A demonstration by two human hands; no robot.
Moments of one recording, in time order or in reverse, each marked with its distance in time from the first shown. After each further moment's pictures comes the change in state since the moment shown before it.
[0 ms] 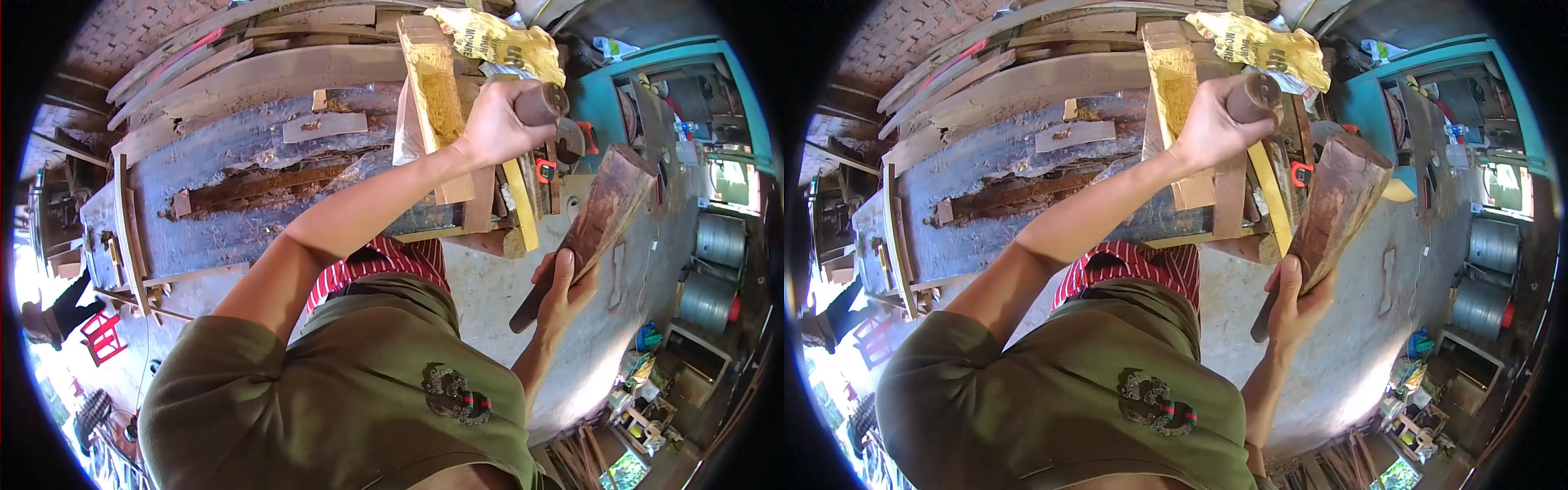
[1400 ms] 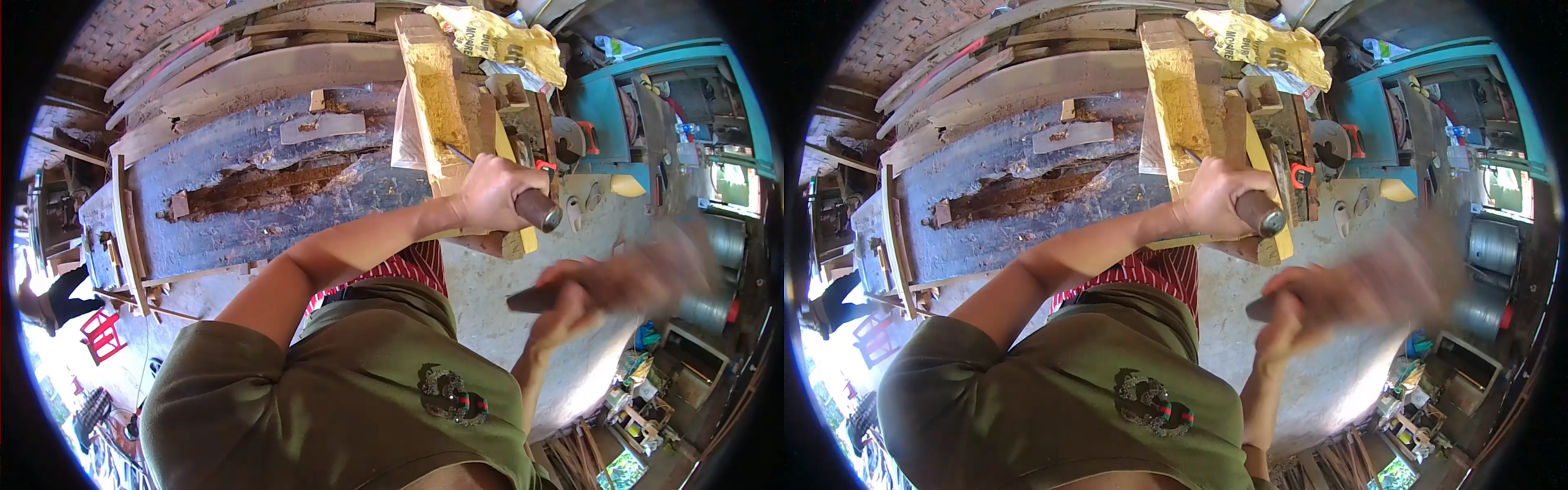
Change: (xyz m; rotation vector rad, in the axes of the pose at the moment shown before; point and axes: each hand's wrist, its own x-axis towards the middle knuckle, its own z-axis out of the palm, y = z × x) left_hand -0.062 -0.014 0.017 0.348 -0.242 0.149; right_hand 0.006 -0.003 -0.002 -0.173 0.007 -0.449
